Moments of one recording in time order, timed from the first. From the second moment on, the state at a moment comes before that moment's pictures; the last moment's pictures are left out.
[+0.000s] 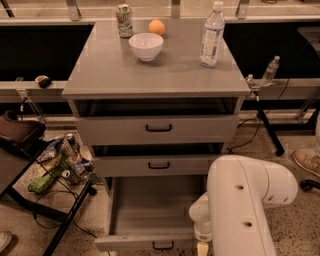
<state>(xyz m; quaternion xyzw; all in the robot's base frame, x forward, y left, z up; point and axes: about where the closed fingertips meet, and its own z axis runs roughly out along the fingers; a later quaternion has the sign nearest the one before) 0.446 -0.203 0.163 0.61 -0.79 -0.03 0.11</state>
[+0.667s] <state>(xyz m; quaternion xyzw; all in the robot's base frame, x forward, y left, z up) 0.424 -0.253 0.259 0.61 -0.78 -0.01 0.10</state>
